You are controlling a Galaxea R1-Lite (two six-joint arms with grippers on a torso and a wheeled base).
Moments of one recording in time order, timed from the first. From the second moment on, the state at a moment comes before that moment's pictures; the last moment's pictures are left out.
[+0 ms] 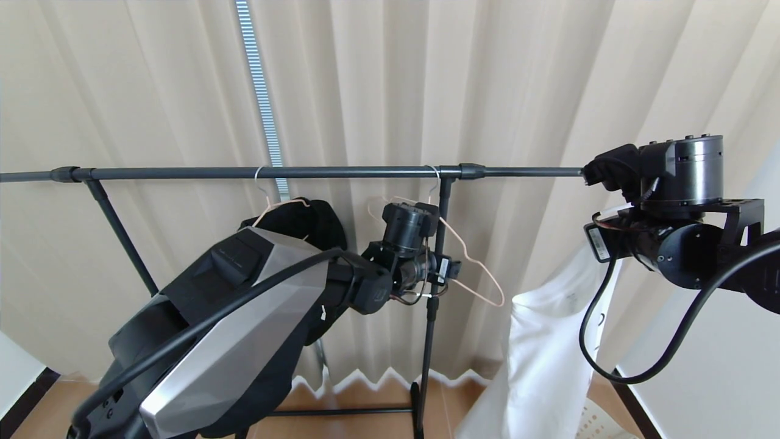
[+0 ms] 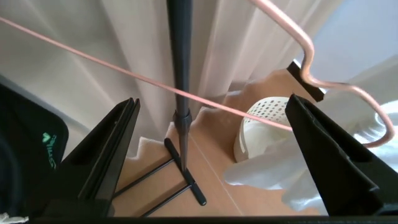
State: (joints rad) left arm -0.67 2.49 -1.80 -0.26 0.10 -0.07; right arm 0.36 1.68 -1.01 -0.22 -0.75 -0.20
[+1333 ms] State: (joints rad) left arm -0.65 2.22 -1.35 -0.54 0.12 -0.06; right arm 0.53 1.71 -0.96 -0.49 -0.68 -0.18
